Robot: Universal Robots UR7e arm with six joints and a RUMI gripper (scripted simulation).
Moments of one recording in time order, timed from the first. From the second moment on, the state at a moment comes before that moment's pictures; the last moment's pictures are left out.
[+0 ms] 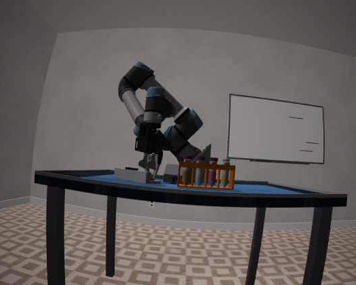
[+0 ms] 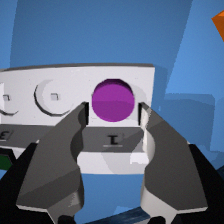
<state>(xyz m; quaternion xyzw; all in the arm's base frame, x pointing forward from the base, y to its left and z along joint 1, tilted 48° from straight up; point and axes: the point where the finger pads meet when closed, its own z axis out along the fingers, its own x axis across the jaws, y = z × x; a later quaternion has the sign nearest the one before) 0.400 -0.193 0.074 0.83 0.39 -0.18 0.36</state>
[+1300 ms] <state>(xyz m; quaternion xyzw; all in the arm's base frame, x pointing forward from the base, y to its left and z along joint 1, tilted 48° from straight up) 0.402 -0.117 0.144 0.83 0.39 -0.18 0.36</state>
